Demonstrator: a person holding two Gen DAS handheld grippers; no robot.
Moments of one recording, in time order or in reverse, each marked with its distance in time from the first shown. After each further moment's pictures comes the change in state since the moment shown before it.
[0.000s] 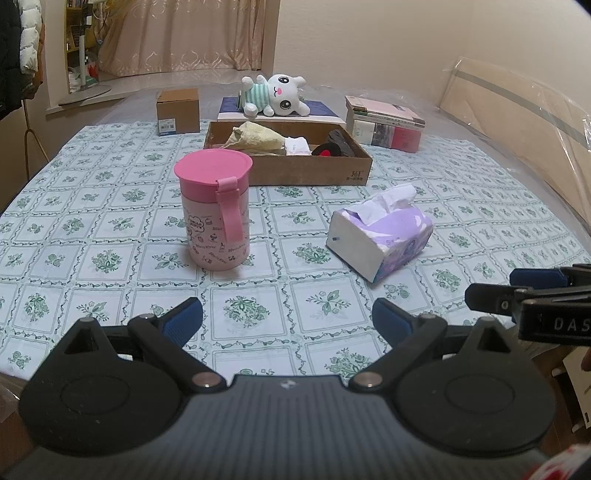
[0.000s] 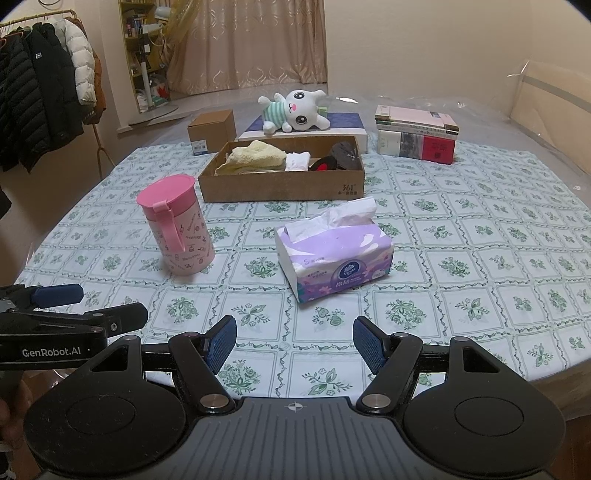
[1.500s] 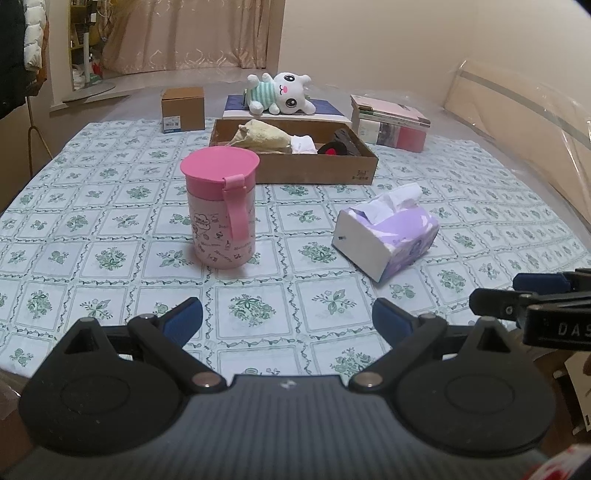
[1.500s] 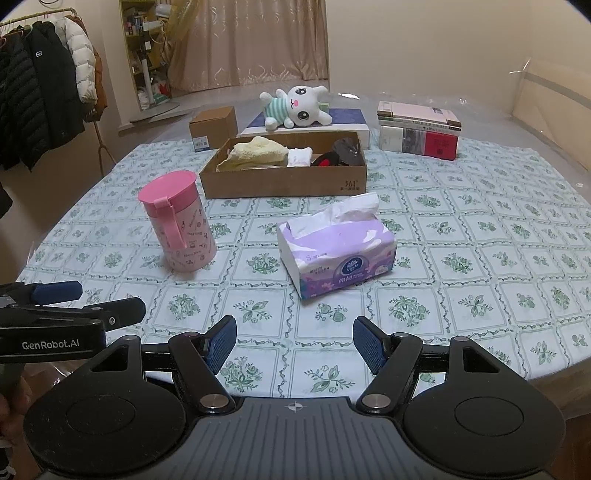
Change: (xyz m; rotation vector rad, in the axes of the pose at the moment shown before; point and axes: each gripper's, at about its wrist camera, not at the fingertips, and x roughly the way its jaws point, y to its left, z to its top) left arm 0.002 0.005 -0.001 -0.010 0.004 0.006; right arm 0.002 0.000 -0.002 0.003 0.008 0.006
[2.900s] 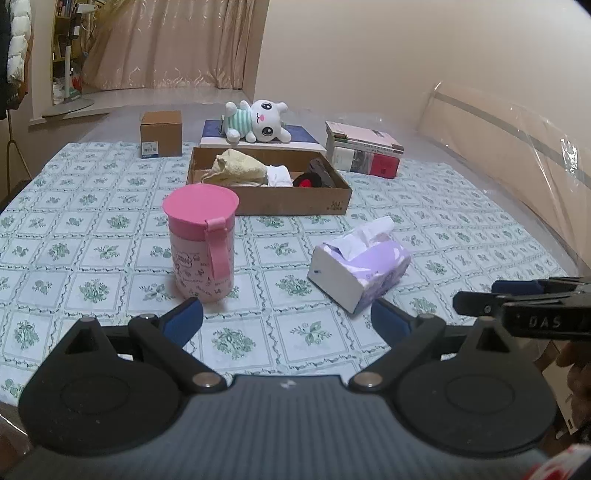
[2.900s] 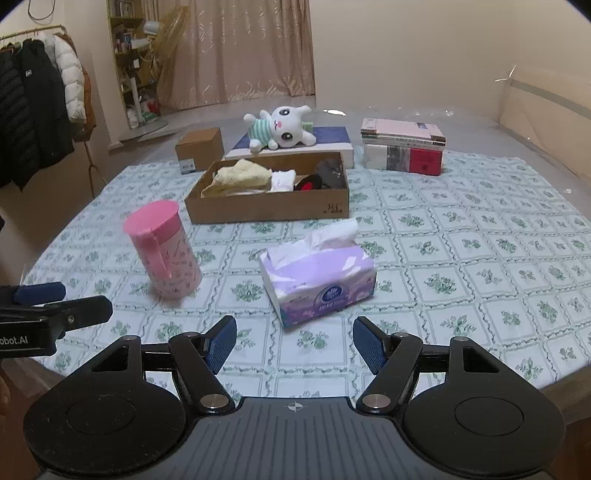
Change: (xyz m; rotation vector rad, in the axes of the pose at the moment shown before) left arm -0.017 0.005 0.020 0.012 -0.065 -0.097; right arm -0.008 -0.015 0.018 0.025 -0.047 -0.024
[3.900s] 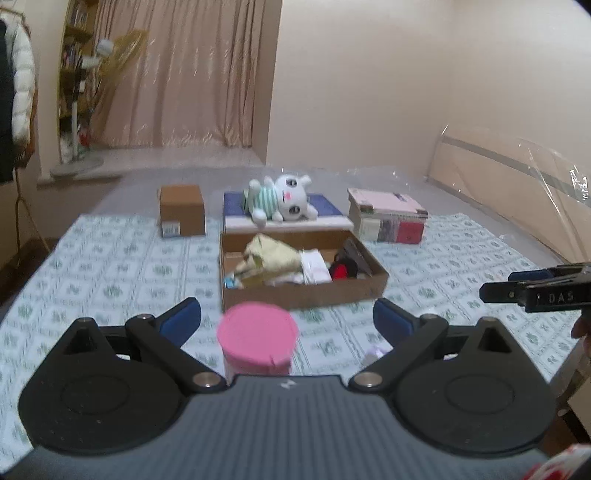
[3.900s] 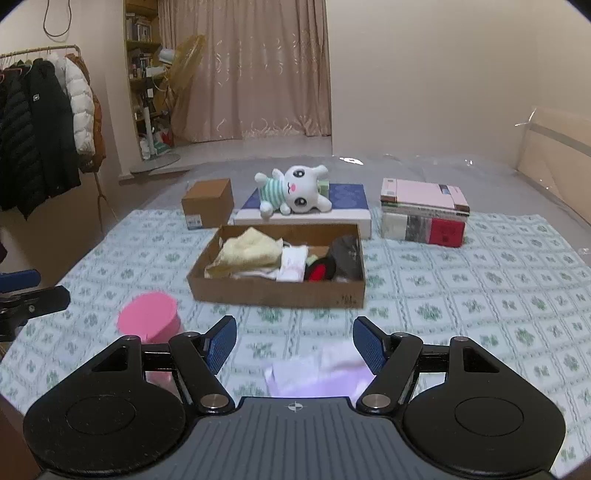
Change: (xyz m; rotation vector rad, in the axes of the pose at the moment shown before) left arm 0.007 0.057 0.091 0.039 -0.164 0.034; right arm 0.033 0.000 0.108 -0.054 -0.113 0.032
